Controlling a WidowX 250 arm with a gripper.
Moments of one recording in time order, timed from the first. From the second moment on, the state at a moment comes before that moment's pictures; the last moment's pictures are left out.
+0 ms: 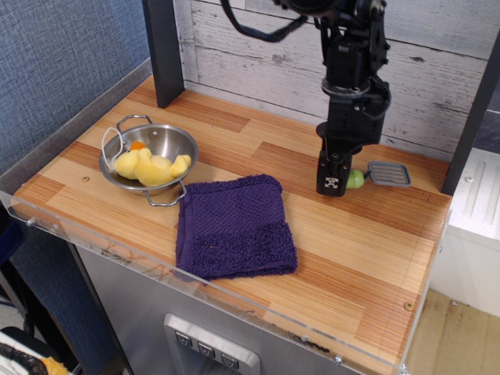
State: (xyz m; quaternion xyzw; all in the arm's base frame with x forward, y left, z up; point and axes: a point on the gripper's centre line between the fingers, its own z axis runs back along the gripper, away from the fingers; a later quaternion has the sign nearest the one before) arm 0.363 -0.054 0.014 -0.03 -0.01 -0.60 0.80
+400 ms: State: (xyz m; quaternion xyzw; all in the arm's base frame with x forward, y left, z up) arm 0.374 -0.057 0.012 -0.02 -0.02 -0.60 0.80
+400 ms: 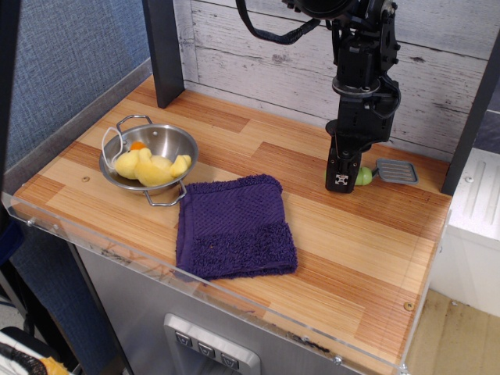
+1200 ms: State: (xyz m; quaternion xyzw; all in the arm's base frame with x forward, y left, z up) arm 0.368 -0.059 0.009 -0.03 -0.02 -0.60 0.80
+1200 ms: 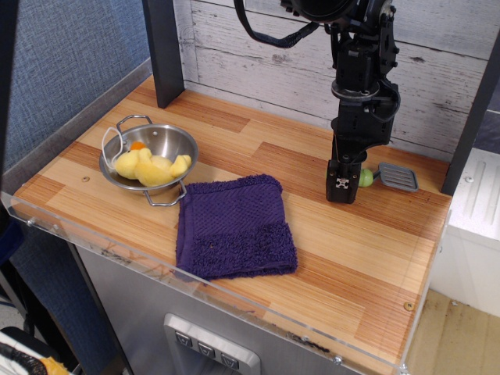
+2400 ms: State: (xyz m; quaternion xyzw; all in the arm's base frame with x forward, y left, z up) arm 0.337 -0.024 0.152 -0.04 -0.19 -0.55 0.81
